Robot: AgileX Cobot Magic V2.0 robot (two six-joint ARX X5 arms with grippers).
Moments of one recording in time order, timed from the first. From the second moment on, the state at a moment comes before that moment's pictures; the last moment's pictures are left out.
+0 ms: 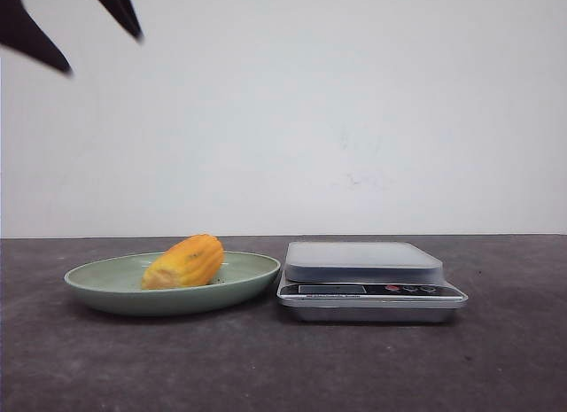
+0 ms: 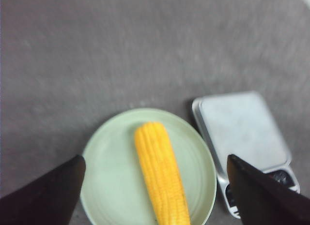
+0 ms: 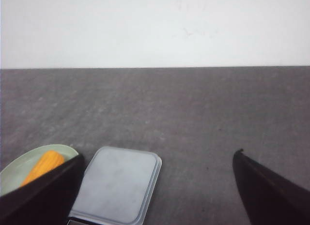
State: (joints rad) left arm -0.34 1.24 1.14 -0.57 0.16 -0.21; right arm 0.15 0.62 0.87 -0.53 -0.16 0.16
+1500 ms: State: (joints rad) left arm -0.54 1.74 1.14 -0.41 0.04 -0.21; right arm 0.15 0.62 0.88 -0.56 -0.16 0.16
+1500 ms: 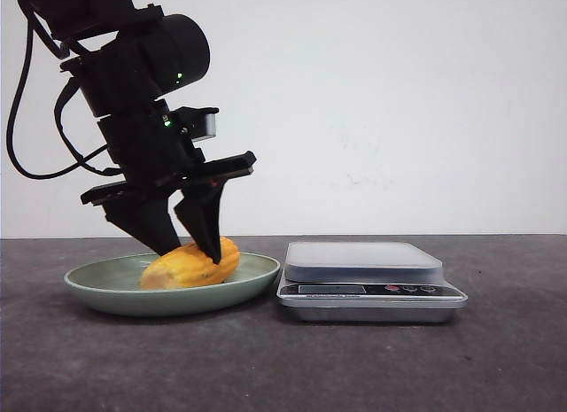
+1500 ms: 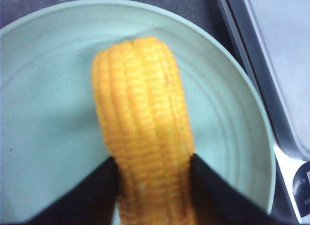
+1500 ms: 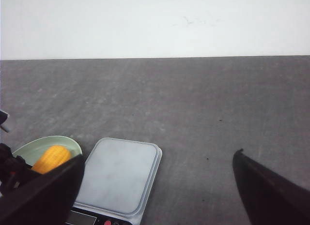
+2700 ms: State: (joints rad) left arm -0.79 1.74 1.52 -0.41 -0.06 -0.46; right arm 0.15 0.62 0.88 -0.56 -0.16 0.16
